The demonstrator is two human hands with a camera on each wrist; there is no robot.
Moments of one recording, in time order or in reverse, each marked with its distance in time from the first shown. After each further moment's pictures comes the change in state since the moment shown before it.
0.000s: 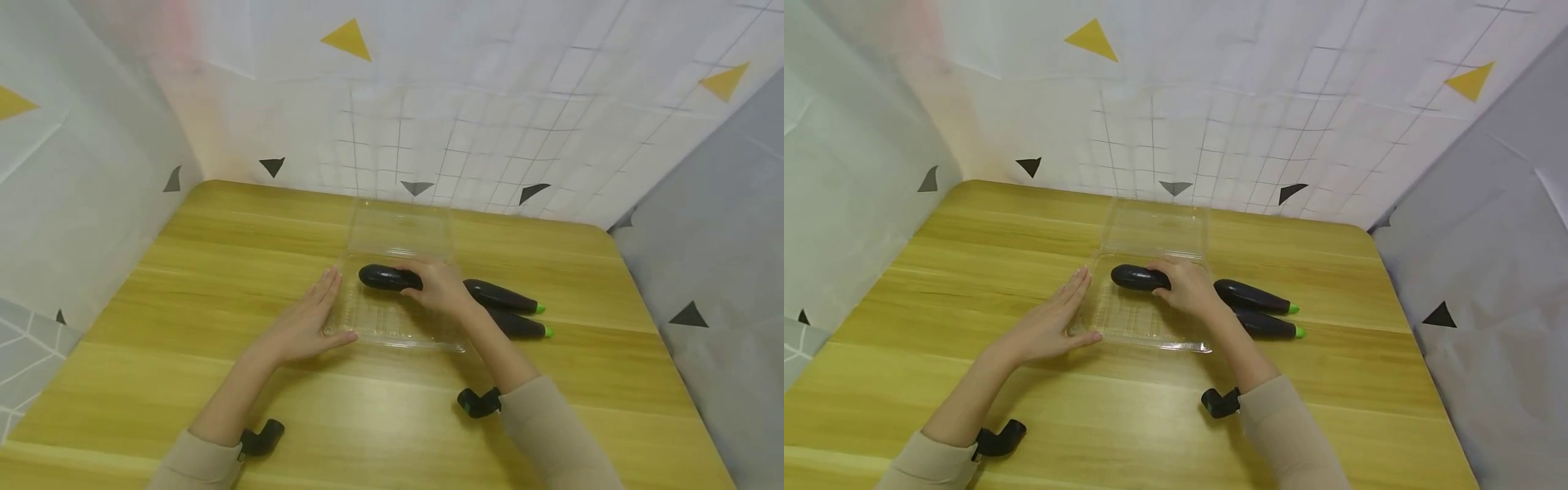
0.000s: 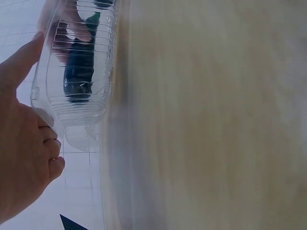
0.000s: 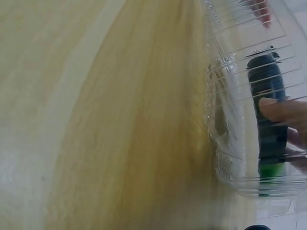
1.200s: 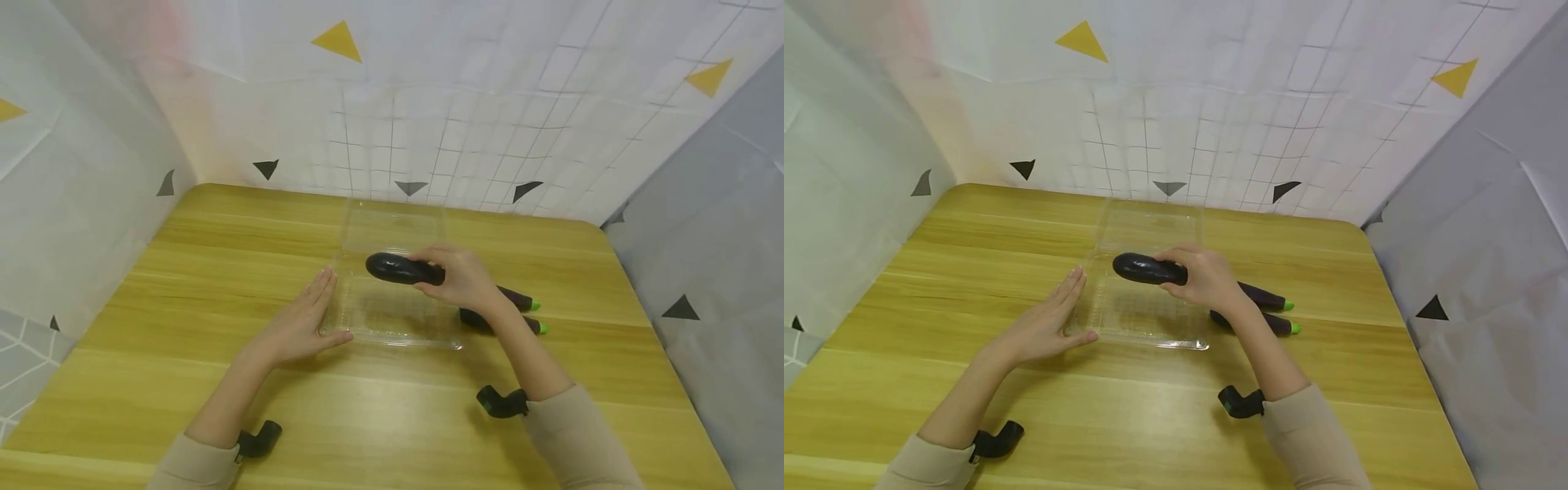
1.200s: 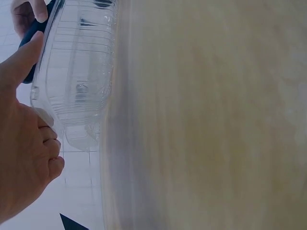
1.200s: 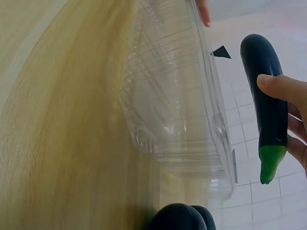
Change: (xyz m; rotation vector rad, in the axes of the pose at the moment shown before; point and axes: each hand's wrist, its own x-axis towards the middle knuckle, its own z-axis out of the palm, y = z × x) left_hand -0.001 0.001 -0.001 -0.002 -0.006 -0.008; right_hand -0.022 0.000 -0.055 0.139 0.172 -0.164
